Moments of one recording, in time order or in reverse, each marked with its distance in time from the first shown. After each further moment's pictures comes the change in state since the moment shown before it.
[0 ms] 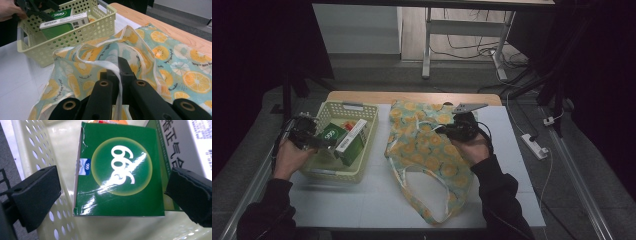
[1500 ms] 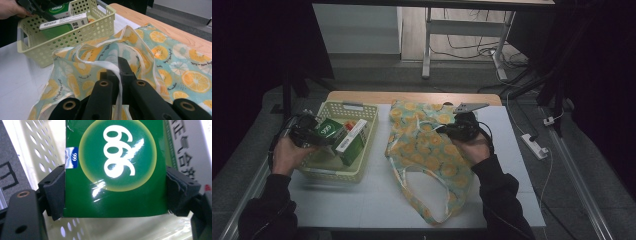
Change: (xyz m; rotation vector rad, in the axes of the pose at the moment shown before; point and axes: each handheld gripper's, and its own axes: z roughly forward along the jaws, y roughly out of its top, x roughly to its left) left arm -0.001 0.010 -0.008 0.051 0.036 0.015; right arm -0.002 -0.001 -0.001 -0.004 0.001 0.005
